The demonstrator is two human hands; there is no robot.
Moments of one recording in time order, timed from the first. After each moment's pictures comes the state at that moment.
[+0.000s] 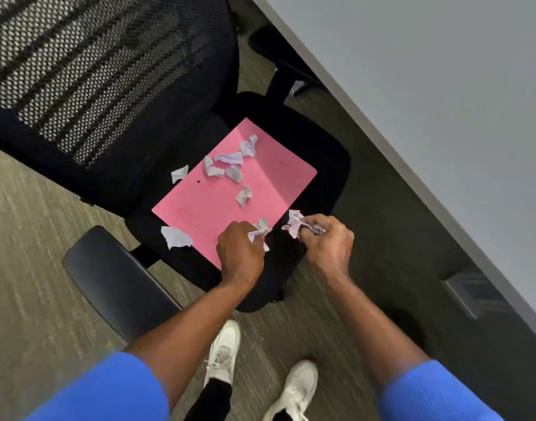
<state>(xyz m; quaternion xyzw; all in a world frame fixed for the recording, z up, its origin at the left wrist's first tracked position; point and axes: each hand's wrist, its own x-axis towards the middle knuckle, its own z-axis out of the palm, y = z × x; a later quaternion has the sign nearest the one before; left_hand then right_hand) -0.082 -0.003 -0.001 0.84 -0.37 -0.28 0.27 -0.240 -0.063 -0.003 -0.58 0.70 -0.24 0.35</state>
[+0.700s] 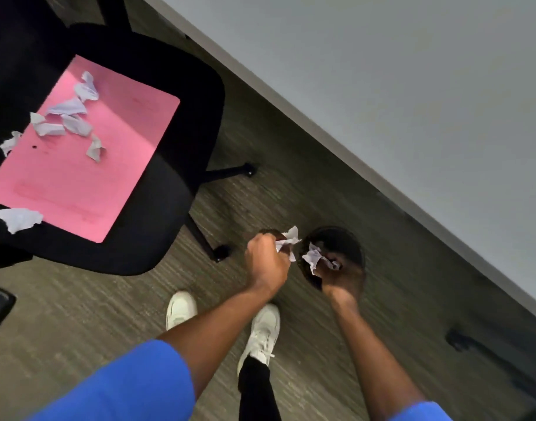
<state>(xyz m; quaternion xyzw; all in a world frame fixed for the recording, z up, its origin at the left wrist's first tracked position) -0.366 0.072 -0.069 0.76 -0.51 -0.38 0.13 -0.522 0.117 -0.107 -0.33 0.83 -0.28 0.35</state>
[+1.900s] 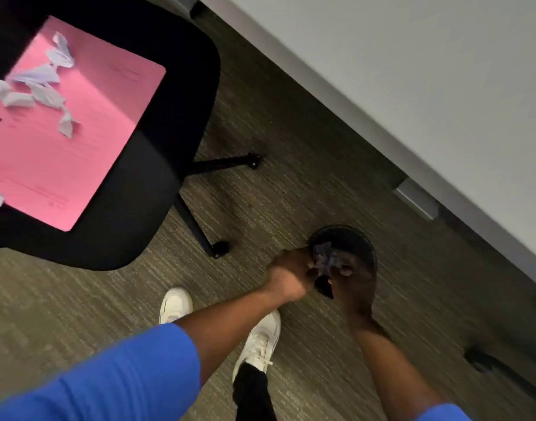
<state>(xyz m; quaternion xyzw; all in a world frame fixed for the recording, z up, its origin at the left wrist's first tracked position) -0.418 0.085 -0.152 0.62 -0.61 -0.50 -0.01 -0.569 0.129 -0.187 -0.38 0.84 -0.23 0.32</state>
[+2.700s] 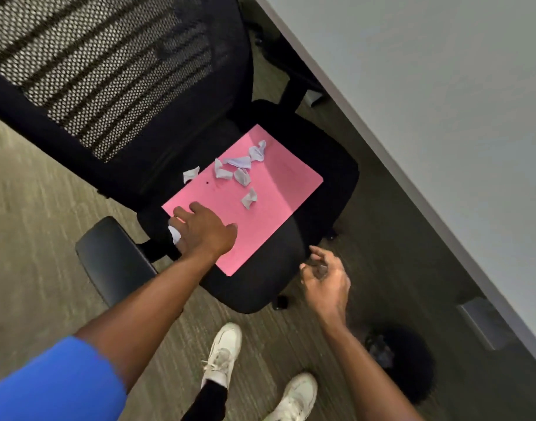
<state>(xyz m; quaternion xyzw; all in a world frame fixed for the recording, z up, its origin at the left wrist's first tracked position) -0.039 -0.025 0.036 0.93 -0.25 -0.26 0.02 -0.278 -0.005 -0.030 -0.56 0.68 -0.26 0.39</state>
